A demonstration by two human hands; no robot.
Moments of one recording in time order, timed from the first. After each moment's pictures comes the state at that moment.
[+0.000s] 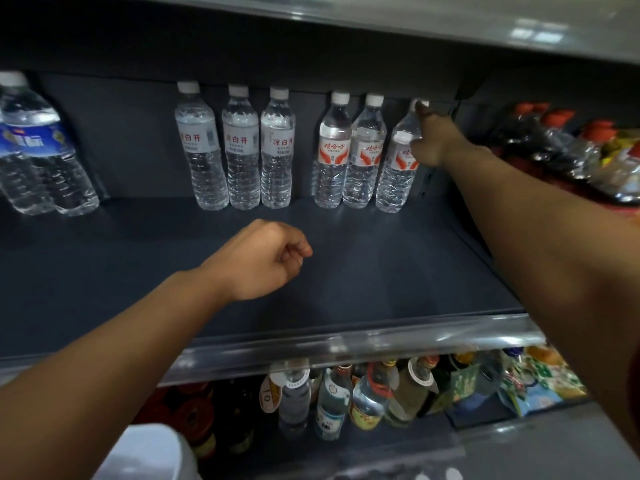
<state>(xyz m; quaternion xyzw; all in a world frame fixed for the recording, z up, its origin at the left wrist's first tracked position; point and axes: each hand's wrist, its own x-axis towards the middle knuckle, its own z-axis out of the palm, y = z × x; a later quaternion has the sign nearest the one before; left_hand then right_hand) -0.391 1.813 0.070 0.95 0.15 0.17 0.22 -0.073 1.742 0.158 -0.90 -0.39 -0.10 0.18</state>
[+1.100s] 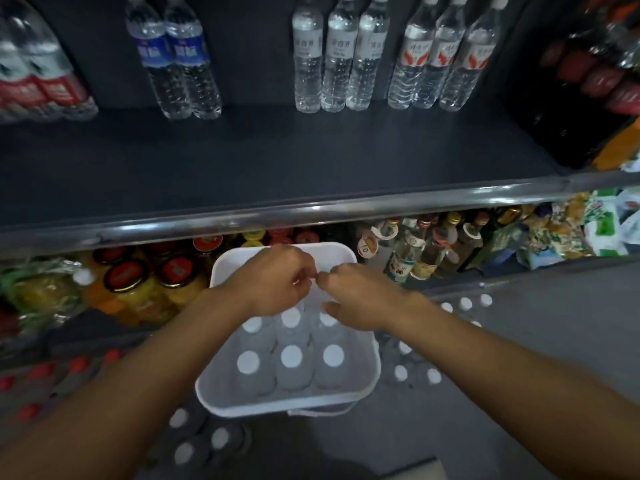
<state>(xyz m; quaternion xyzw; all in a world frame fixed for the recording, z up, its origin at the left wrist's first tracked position) -0.687 1.783 0.025 0.96 0.16 -0.02 0.22 -0.567 1.661 0.008 -0.75 -0.65 0.11 -0.04</state>
